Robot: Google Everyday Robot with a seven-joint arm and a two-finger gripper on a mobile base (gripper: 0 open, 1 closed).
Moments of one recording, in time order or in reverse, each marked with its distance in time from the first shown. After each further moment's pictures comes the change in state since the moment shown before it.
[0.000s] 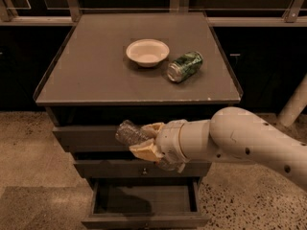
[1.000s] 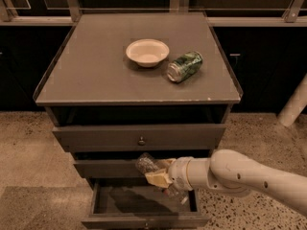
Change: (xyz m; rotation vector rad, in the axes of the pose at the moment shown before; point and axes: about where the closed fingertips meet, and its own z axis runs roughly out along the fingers) arm 0.167 -0.018 0.068 -0.027 0.037 0.347
